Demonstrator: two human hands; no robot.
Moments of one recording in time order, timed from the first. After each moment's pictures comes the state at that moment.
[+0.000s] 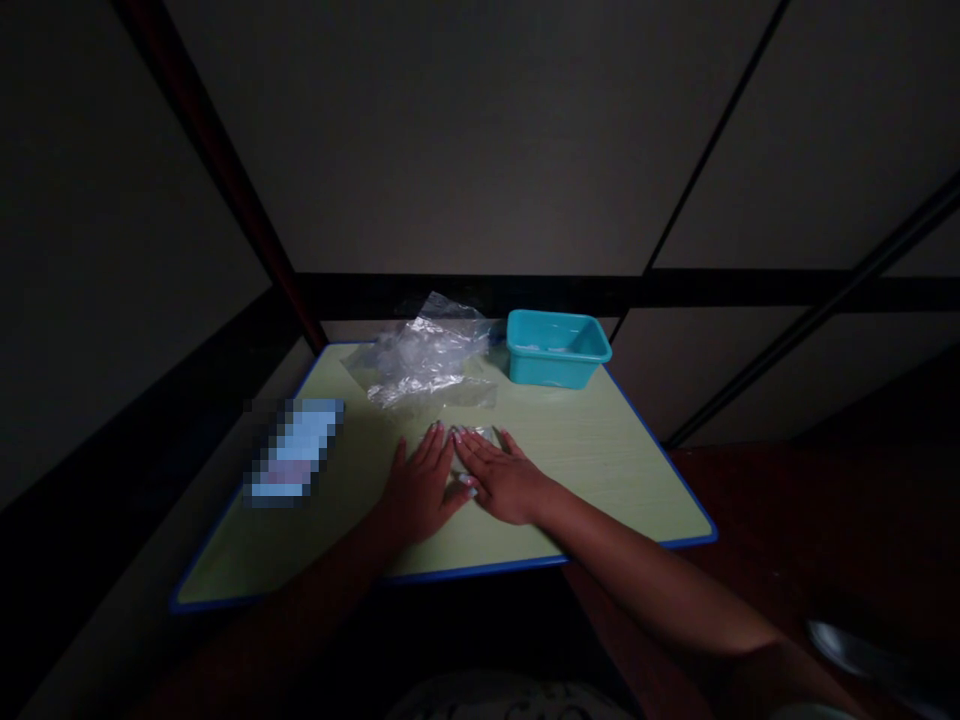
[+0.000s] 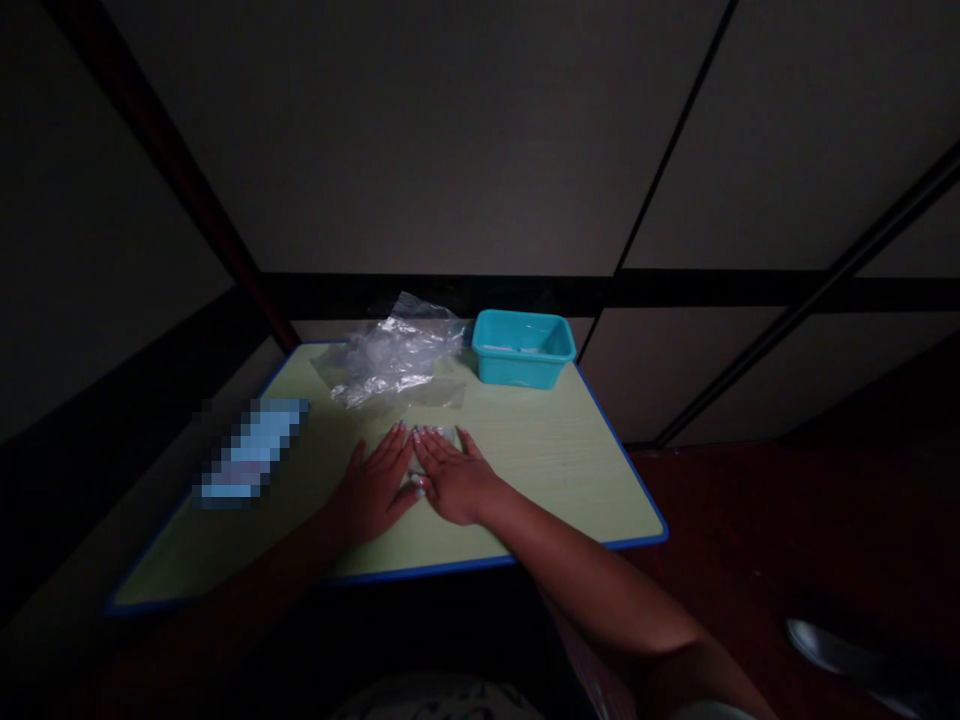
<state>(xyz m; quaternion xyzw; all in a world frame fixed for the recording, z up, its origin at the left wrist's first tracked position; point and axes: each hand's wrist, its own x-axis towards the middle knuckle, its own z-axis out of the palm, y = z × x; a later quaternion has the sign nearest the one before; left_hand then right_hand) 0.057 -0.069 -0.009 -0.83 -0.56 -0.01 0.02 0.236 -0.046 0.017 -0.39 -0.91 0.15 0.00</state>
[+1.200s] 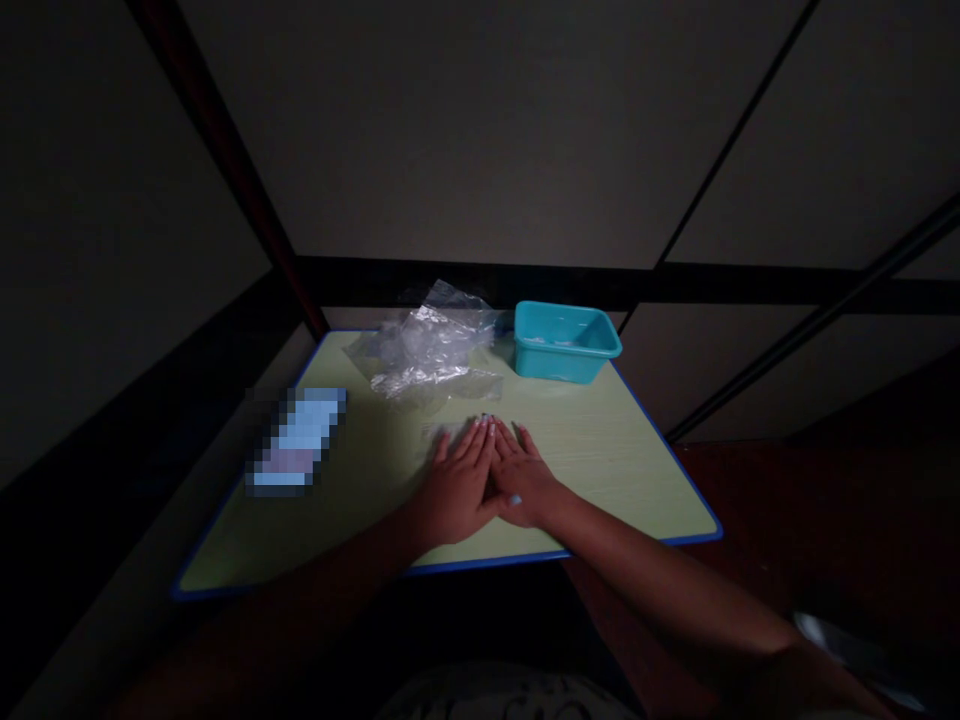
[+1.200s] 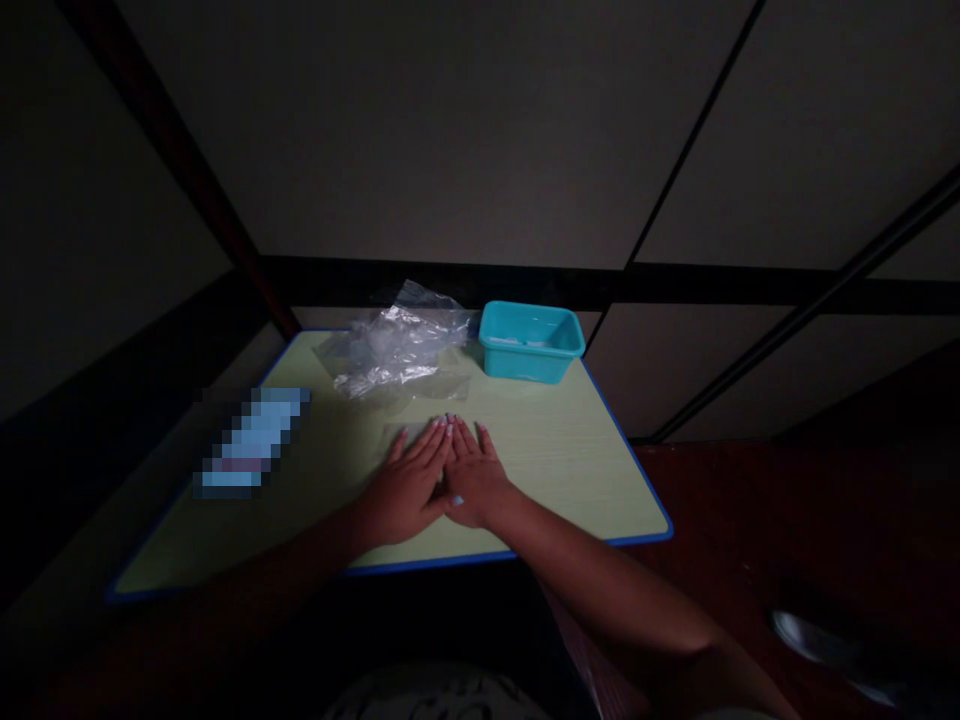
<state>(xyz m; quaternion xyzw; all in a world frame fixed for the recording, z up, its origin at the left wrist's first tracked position) 0.089 -0.073 0.002 -0.88 -0.48 -0.07 -0.03 0.238 -0.054 0.000 -0.46 -0.89 0.07 -0.03</state>
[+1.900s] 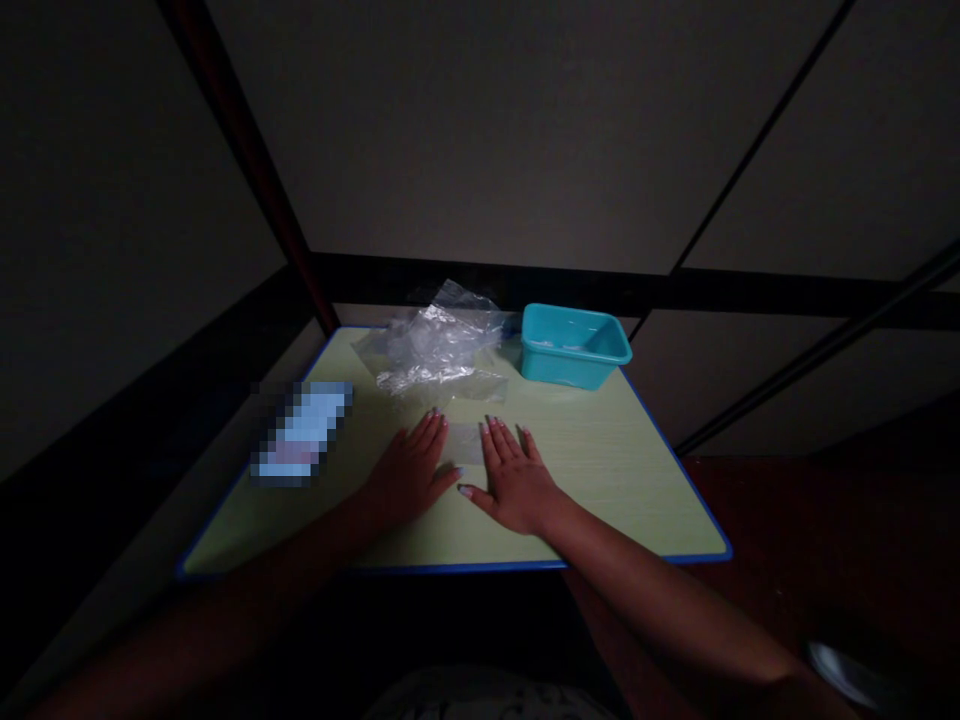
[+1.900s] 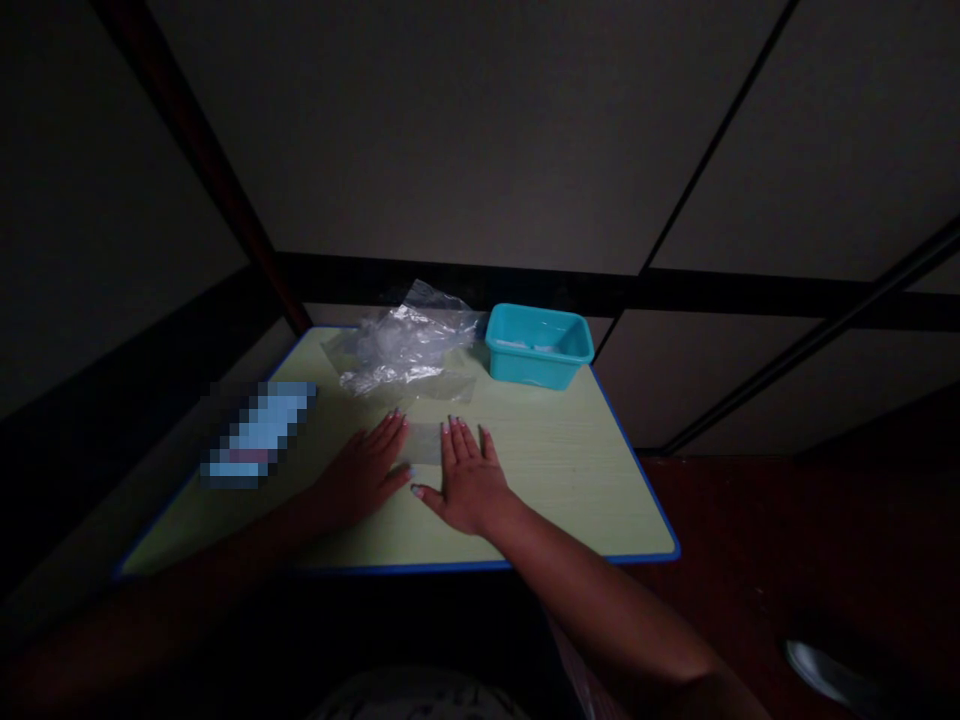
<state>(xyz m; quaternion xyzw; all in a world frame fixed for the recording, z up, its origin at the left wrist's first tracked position) 0.034 -0.061 -0.012 -0.83 -0.56 -0.04 0.01 0.235 -0.056 0.003 -0.47 -0.88 0.09 0.00</state>
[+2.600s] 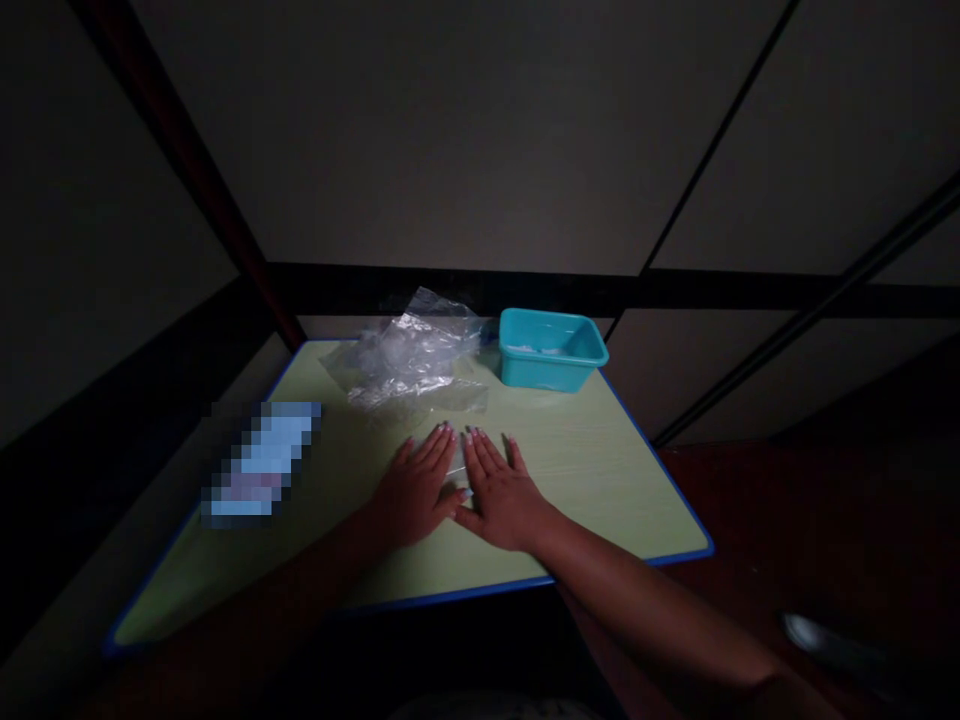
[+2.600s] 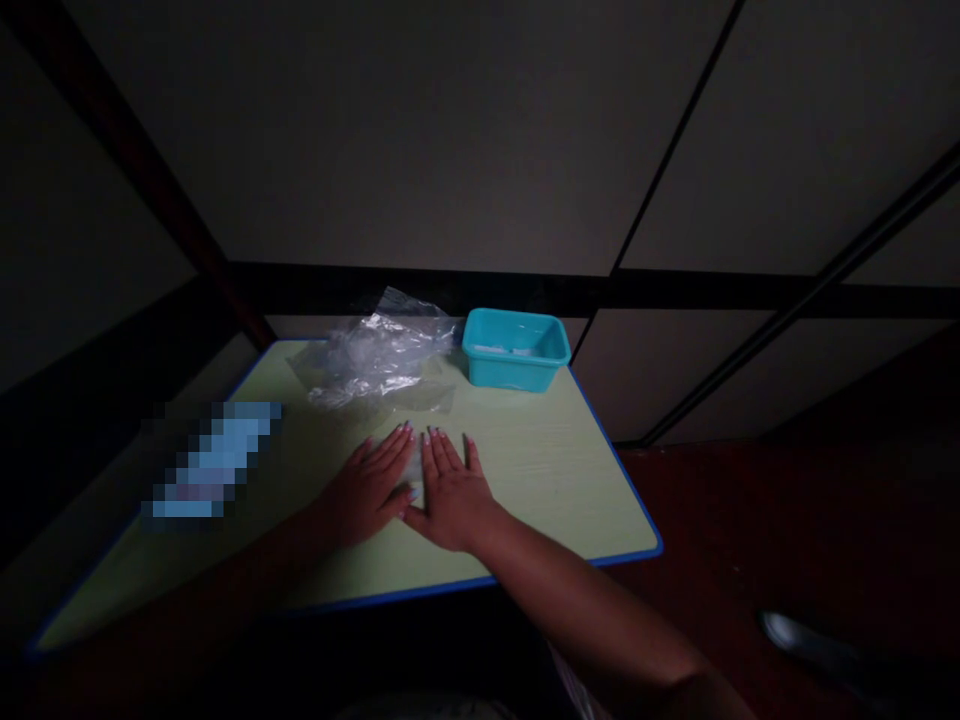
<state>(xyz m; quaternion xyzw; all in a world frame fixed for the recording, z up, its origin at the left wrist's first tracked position) 0.059 -0.049 -0.019 -0.87 -0.49 -0.07 0.02 0.239 -0.058 0.001 -0.46 -0.88 0.12 0.03</state>
